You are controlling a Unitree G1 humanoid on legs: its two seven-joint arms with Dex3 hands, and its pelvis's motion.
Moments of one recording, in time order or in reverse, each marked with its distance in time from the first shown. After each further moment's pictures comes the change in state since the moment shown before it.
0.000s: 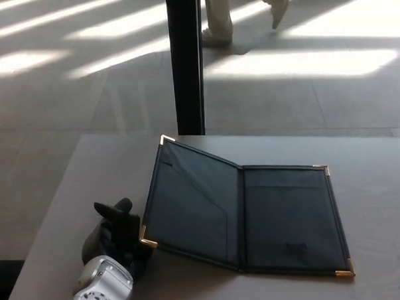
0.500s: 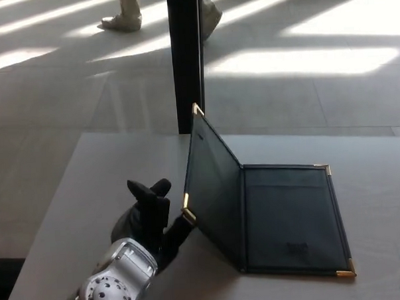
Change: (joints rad) left_arm 0.005 -0.011 -0.179 -0.135 -0.146 0.135 0.024; right_arm 0.003 0.000 0.004 -0.038 -0.003 0.001 0.000
